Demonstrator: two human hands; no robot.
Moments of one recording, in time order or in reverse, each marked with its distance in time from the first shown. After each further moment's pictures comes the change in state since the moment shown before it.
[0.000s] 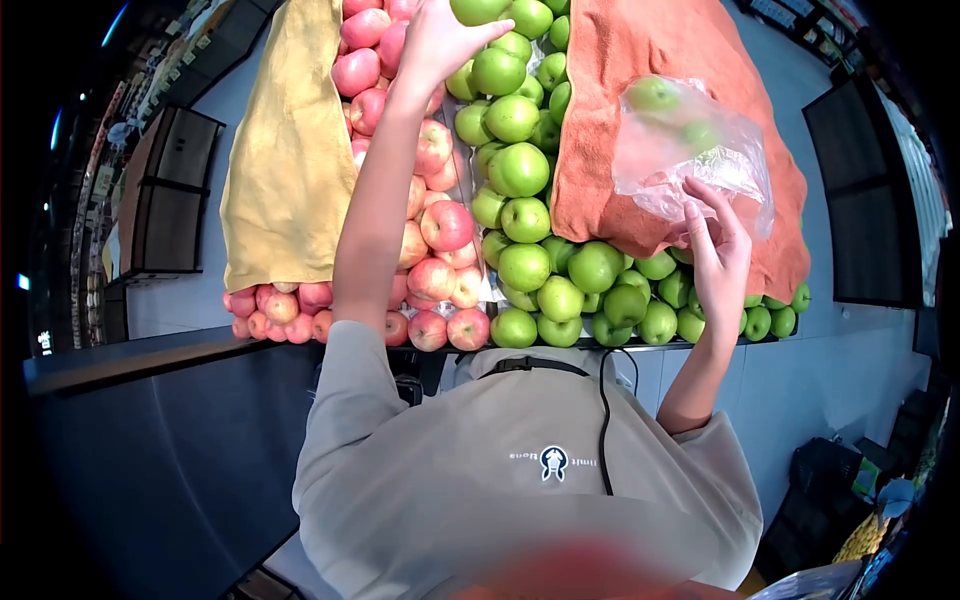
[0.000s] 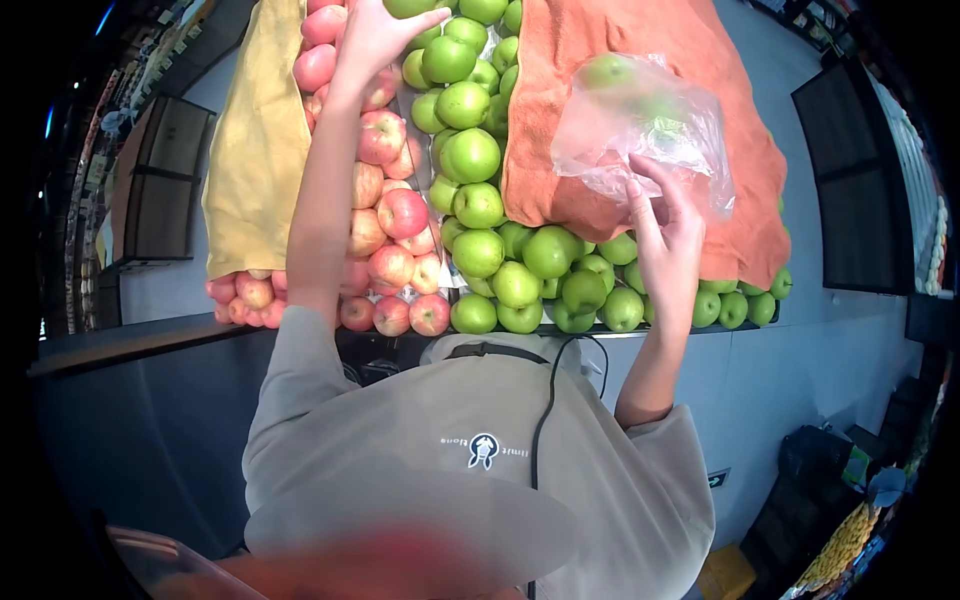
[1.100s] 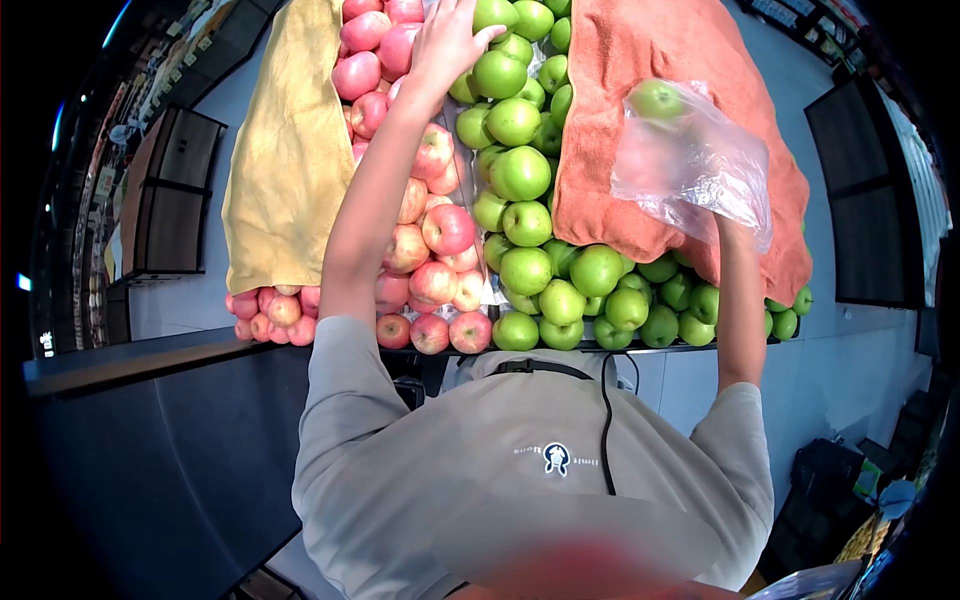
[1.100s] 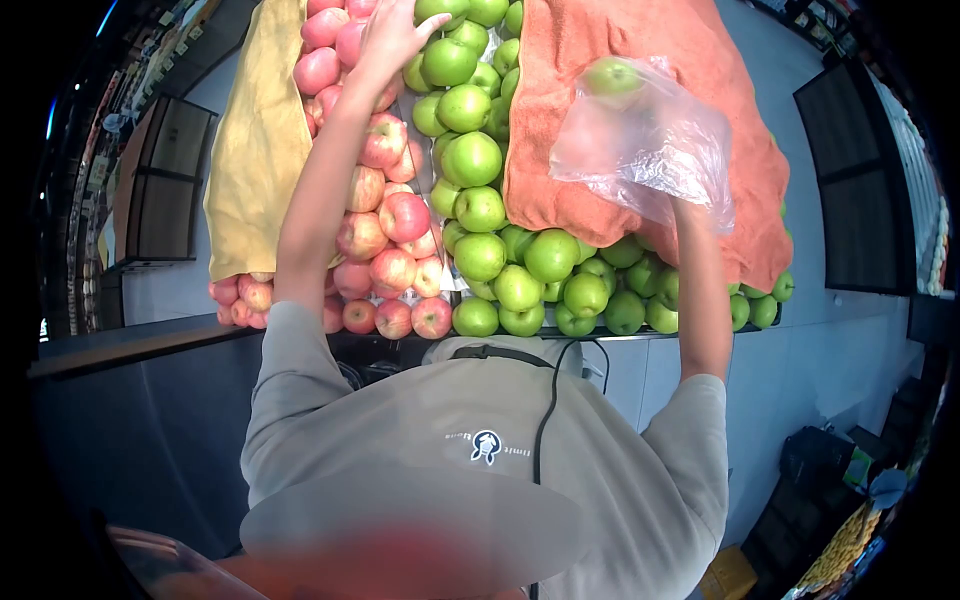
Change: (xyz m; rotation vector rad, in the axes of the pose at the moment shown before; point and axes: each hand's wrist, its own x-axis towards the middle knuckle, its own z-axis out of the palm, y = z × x) left_hand 0.020 -0.049 0.030 -0.029 -0.029 -0.080; right_hand 0.121 0.014 0.003 -0.790 -0.032 -0.226
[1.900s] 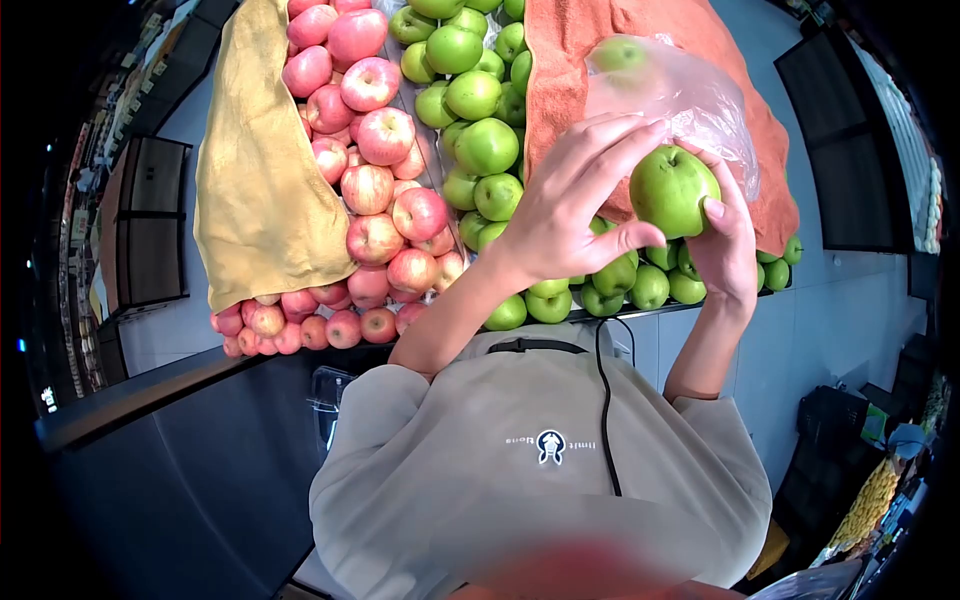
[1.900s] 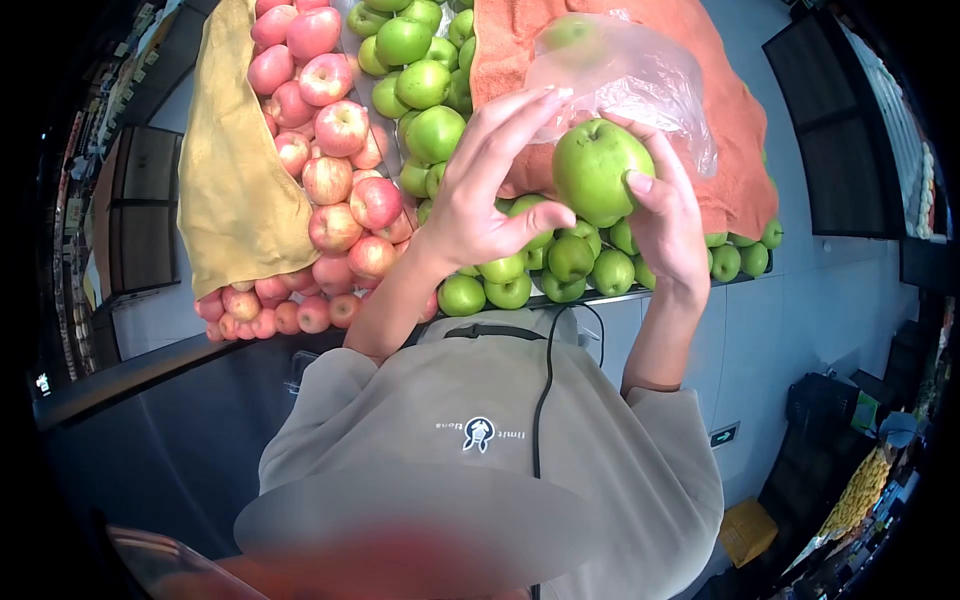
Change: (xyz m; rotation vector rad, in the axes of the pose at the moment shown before) left_hand -0.175 0.193 0.033 -0.482 0.063 0.540; right_hand -0.123 -0.035 -0.051 1.488 -0.277 0.298
